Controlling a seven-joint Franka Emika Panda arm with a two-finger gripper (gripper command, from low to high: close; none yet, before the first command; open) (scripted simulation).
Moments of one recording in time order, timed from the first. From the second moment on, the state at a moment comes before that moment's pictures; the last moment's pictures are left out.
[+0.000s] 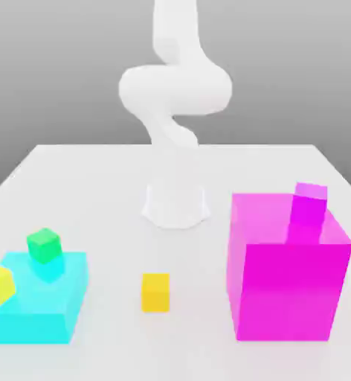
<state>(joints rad) 0.00 -0.74 0.00 -2.36 -0.01 2.35 0.79</state>
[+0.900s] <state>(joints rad) -0.10 0.23 0.00 -2.91 0.04 3.13 0.64</state>
